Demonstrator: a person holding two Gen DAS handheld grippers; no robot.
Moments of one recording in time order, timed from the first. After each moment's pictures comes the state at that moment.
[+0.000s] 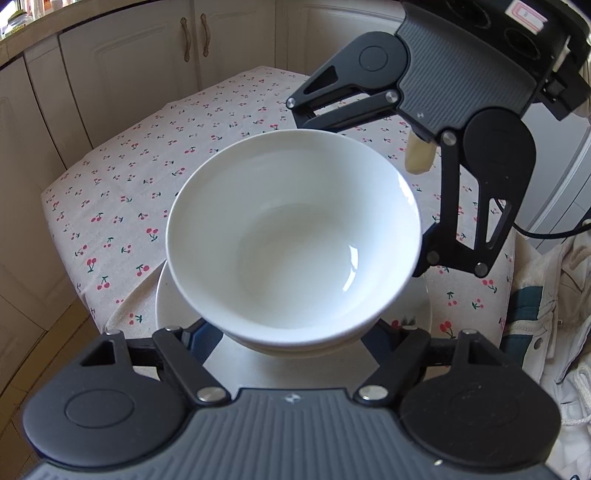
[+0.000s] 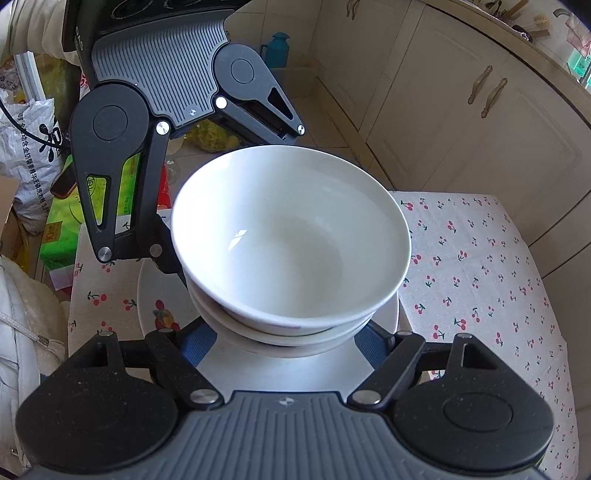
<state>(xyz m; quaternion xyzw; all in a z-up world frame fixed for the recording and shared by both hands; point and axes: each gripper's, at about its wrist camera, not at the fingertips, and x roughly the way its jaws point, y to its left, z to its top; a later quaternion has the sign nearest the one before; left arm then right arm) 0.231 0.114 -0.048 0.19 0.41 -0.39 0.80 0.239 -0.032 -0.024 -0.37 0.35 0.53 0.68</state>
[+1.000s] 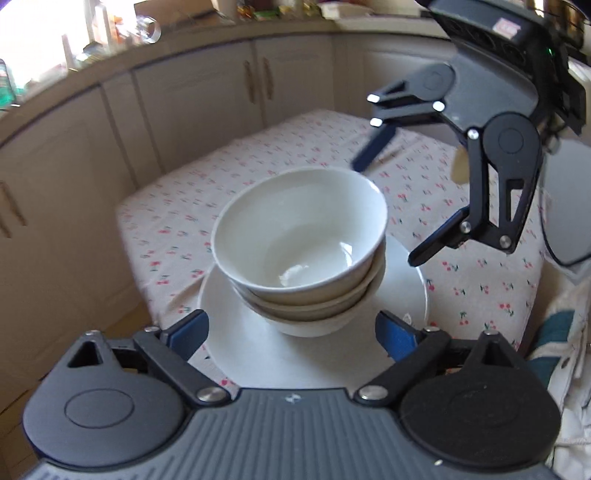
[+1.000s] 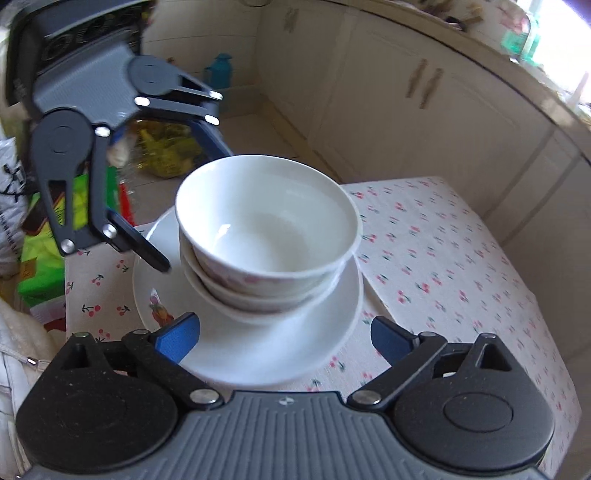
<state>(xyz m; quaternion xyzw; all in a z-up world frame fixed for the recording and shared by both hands) 0.161 0.121 -0.024 0.18 0.33 -0.27 0.89 0.216 -0.075 -0.008 -0.31 0.35 0.43 0.77</state>
